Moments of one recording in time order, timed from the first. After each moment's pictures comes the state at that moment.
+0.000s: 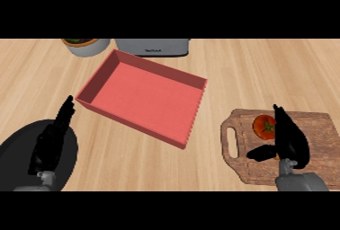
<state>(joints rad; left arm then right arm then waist) 0.00 0.24 -0.01 -1.54 -0.14 0.11 0.09 -0.08 -0.19 0.08 -1.50 0.90 -0.02 0.68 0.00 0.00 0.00</state>
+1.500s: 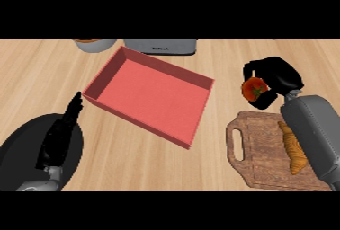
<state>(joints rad) -0.03 0.19 -0.01 -1.54 -0.19 0.07 0.11 -0.69 -0.41 0.16 -0.91 0.94 0.05 -0.21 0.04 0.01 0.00</state>
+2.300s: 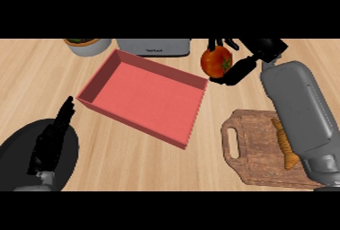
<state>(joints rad) 0.00 0.20 0.04 -1.53 -0.18 0.07 0.07 -0.92 -0.25 -0.01 -1.01 0.57 0.32 -0.38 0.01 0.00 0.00</state>
